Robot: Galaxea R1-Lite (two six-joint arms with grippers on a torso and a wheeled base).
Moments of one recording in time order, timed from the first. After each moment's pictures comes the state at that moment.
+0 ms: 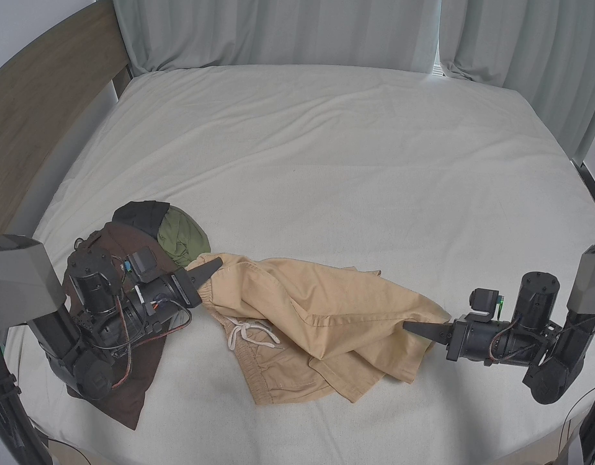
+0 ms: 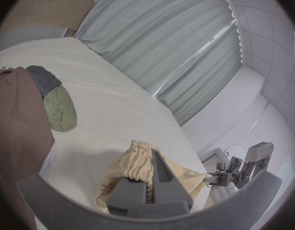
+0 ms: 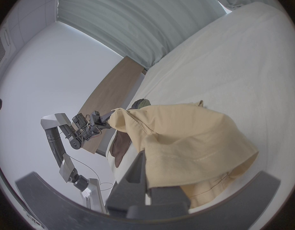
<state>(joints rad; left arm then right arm) -0.29 2.04 -0.43 -1.55 -0.36 -0.58 0.32 2.03 -0.22 -1.54 0.64 0.49</state>
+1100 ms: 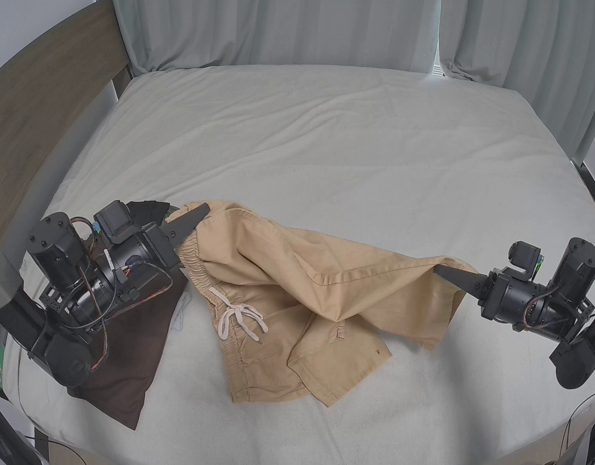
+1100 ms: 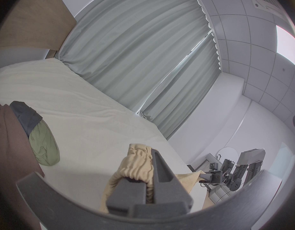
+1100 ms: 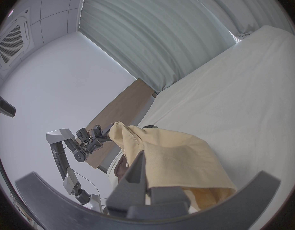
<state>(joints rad) -0.29 1.85 -0.48 -1.55 -0.41 -0.58 0.26 1.81 -0.27 -1.54 0.64 0.54</state>
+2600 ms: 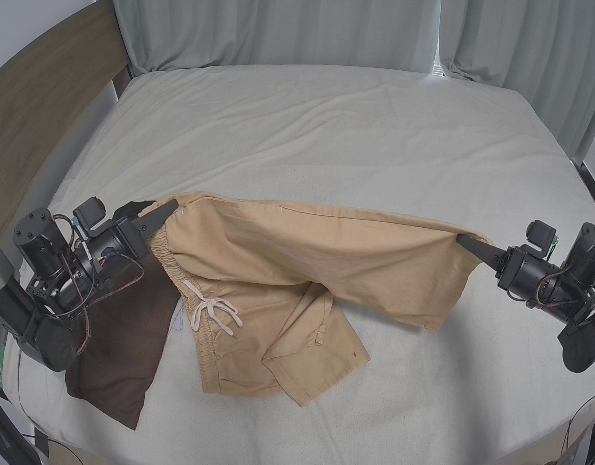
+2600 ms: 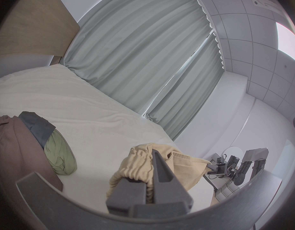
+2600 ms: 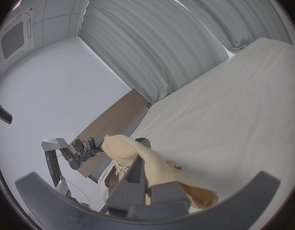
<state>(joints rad) -0.12 1.87 -0.50 -1.55 -0.52 -0.58 0.14 1.80 -0.33 -1.54 0.65 0.55</state>
